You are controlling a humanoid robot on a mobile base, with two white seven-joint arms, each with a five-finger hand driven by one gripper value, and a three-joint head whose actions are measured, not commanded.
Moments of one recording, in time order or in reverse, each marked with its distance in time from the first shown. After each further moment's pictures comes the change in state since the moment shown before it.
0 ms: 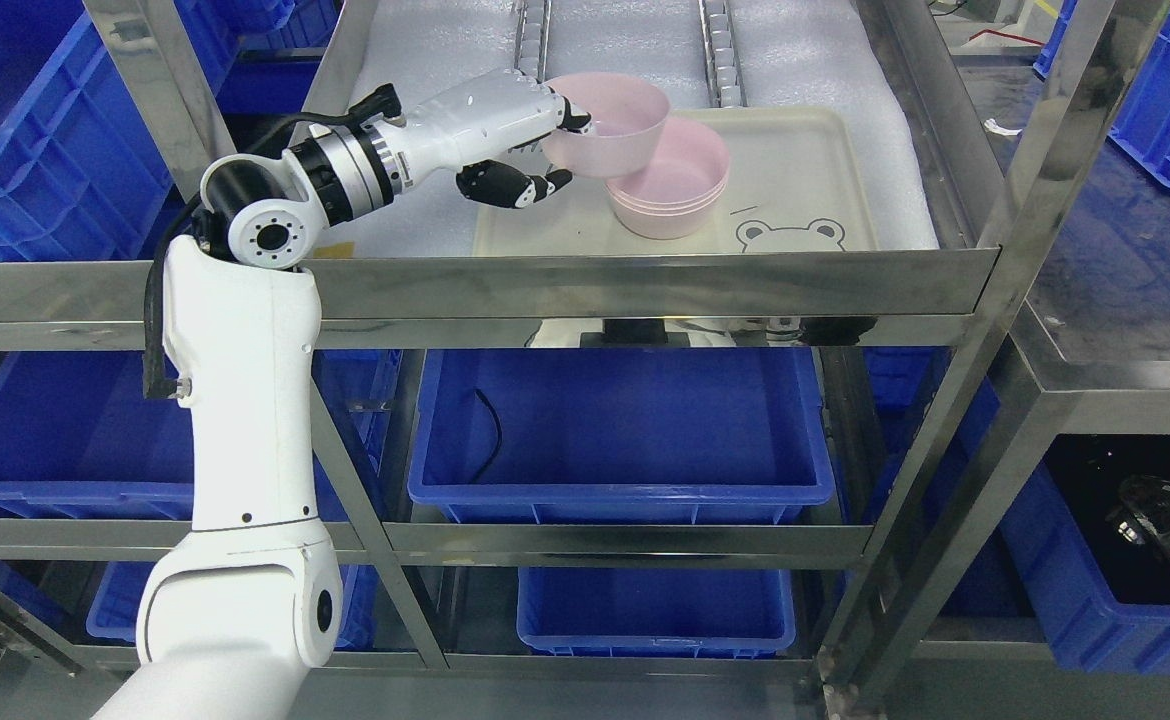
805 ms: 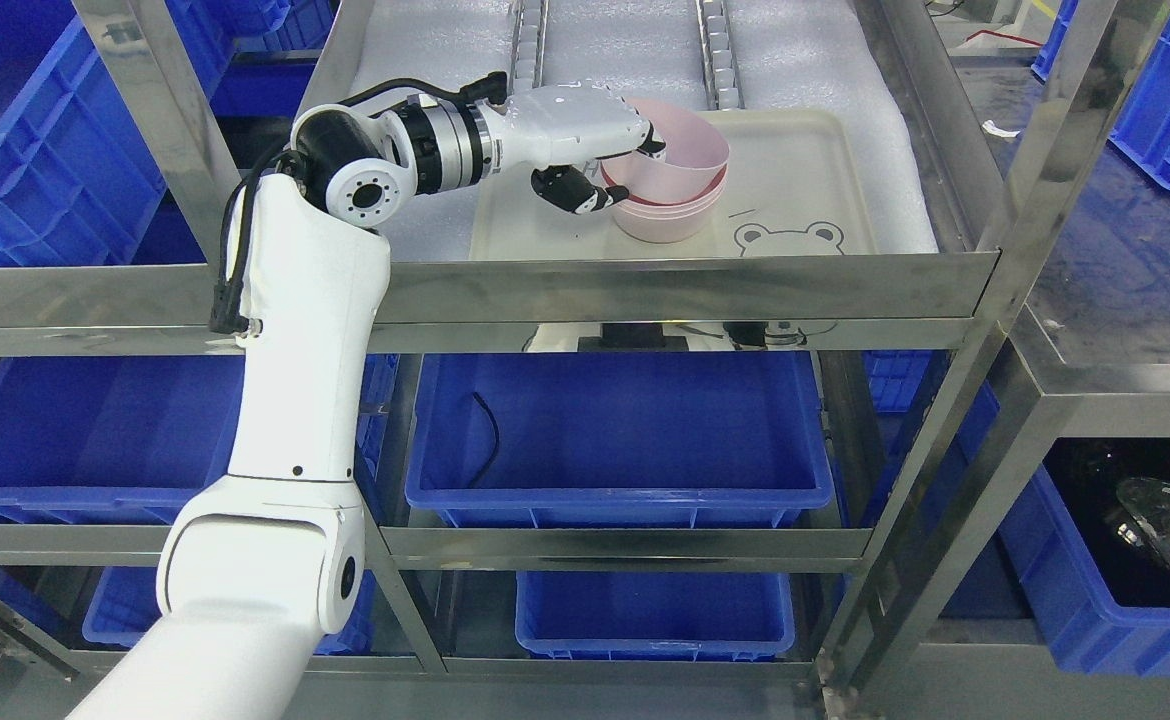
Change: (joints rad) left arm -0.099 -0.035 -0.150 0.118 -0.142 0.000 0.044; right arm 0.000 0.000 0.000 0.000 0.000 0.000 0.000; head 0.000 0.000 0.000
